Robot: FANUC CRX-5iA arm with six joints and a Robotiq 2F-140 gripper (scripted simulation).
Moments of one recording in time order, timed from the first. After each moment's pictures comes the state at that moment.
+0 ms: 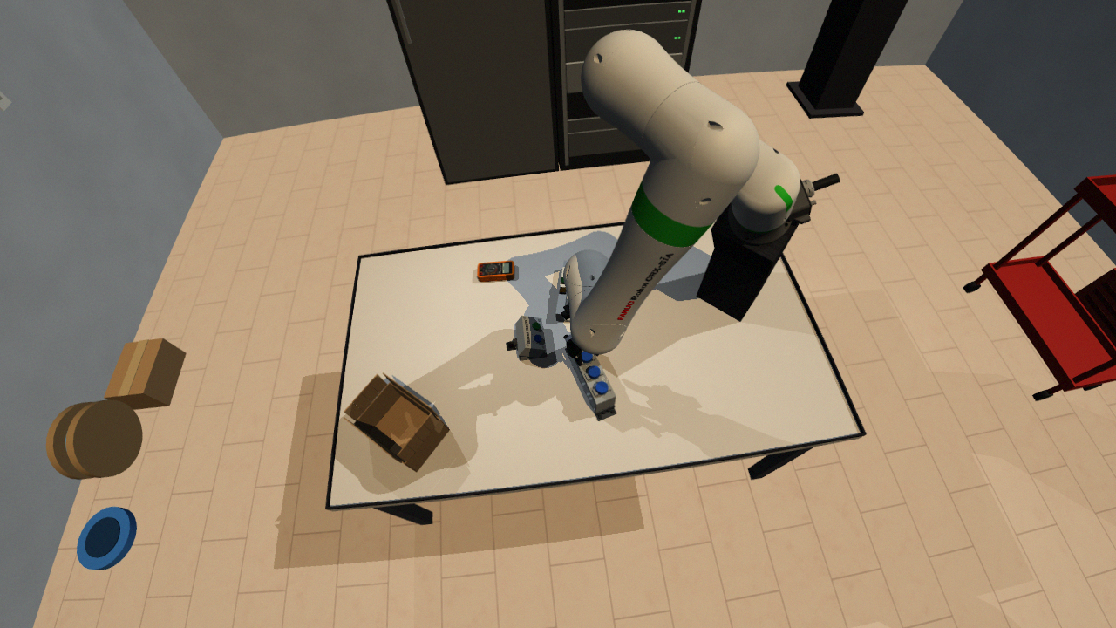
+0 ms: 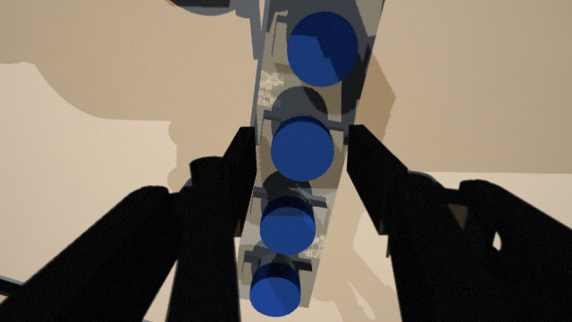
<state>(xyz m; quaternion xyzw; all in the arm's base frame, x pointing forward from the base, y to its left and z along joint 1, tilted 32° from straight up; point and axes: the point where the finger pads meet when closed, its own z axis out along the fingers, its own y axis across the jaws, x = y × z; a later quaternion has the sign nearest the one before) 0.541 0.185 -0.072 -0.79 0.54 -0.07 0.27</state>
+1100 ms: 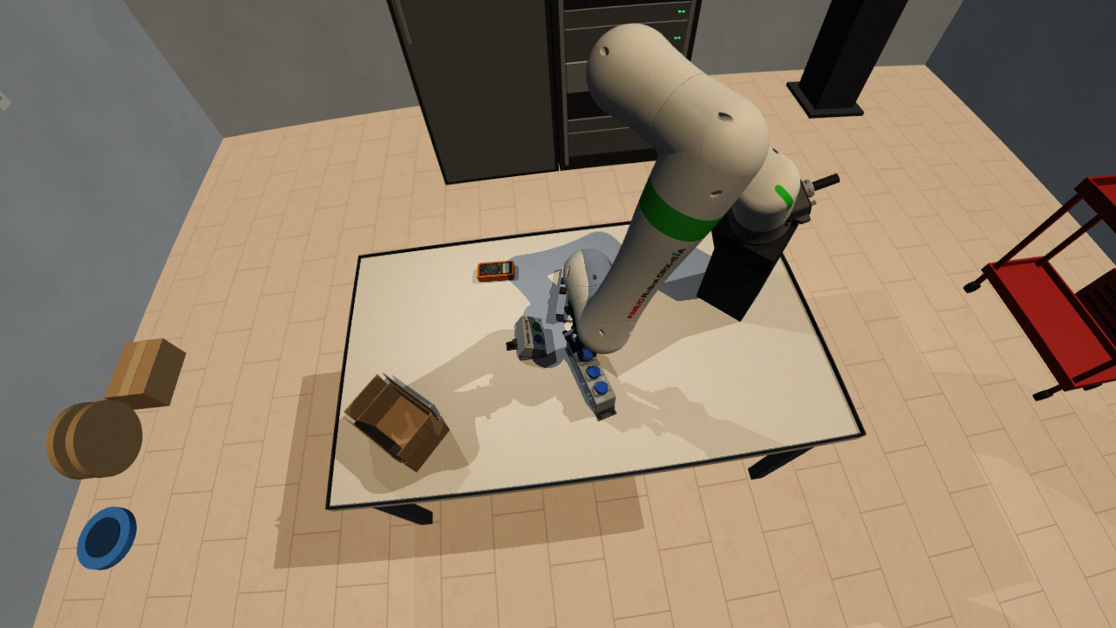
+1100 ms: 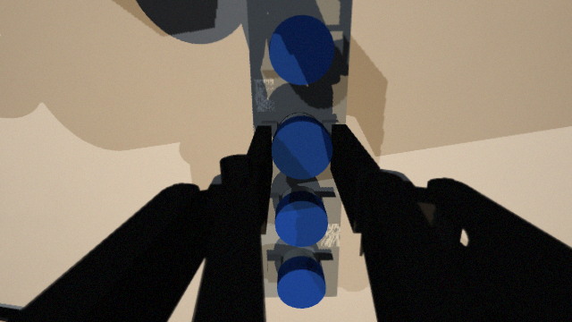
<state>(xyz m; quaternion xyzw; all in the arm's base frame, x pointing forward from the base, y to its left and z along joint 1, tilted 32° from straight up) 0.537 0.180 -0.063 -0.74 0.61 -0.05 0.27</state>
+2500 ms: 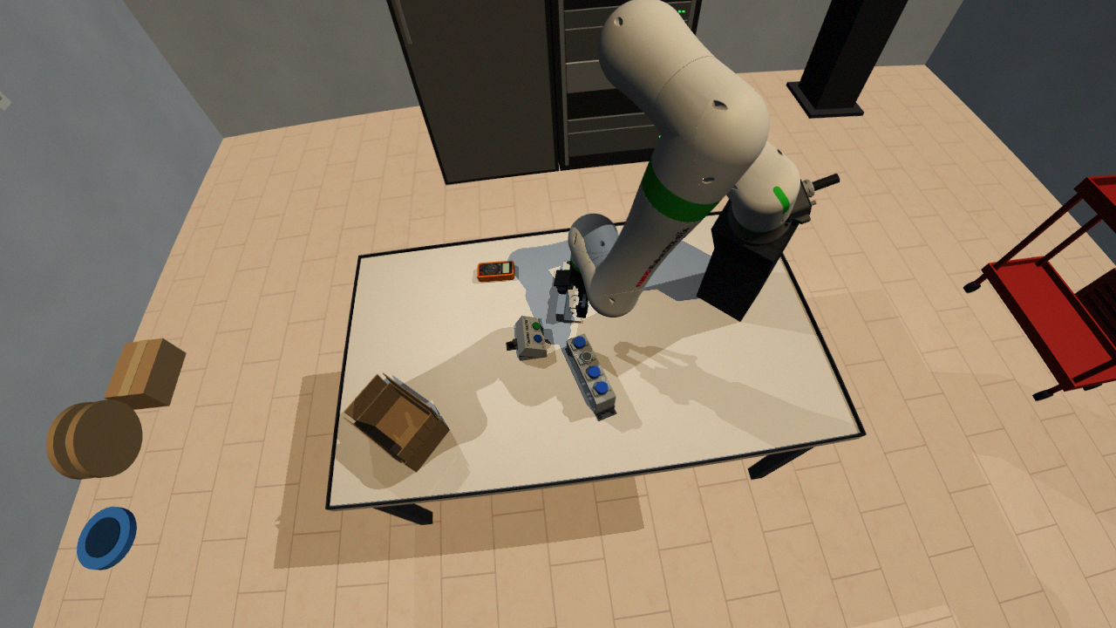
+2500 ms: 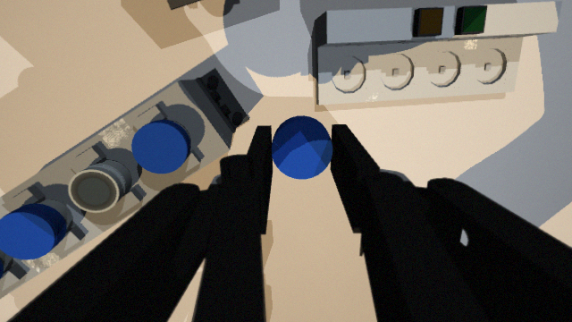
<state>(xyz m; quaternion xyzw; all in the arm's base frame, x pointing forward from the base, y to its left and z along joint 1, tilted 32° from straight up) 0.519 0.050 -0.087 -0.95 0.18 -0.20 0.14</state>
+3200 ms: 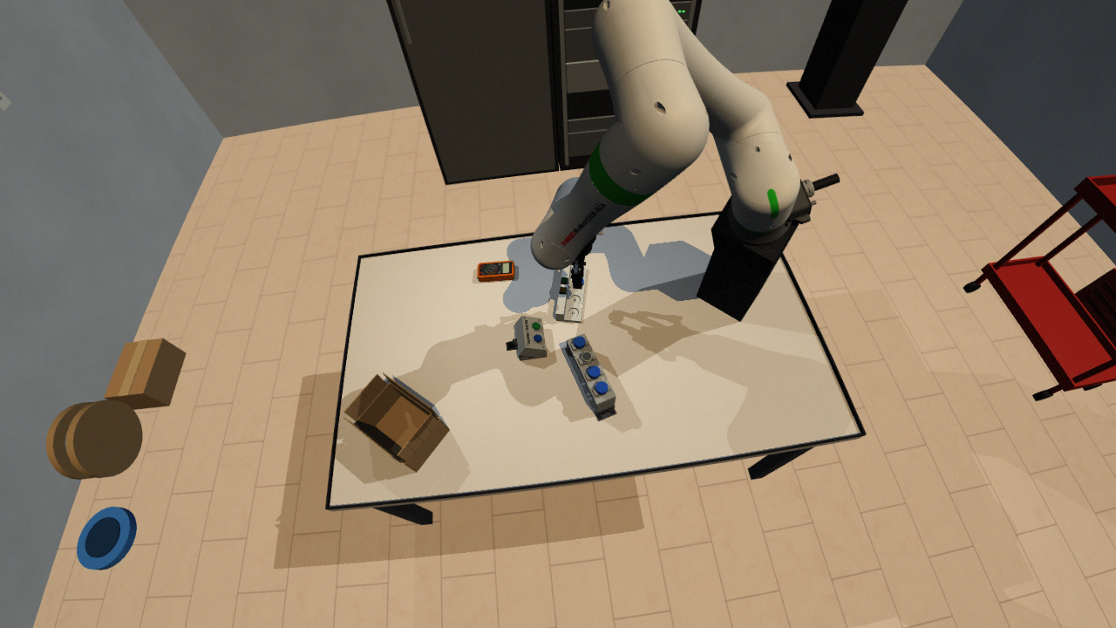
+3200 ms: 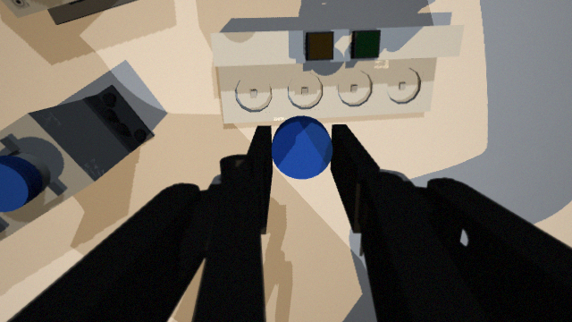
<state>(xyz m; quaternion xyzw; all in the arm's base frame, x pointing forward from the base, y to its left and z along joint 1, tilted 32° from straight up) 0.519 -0.047 -0.126 -0.96 0.17 -0.17 0.15</state>
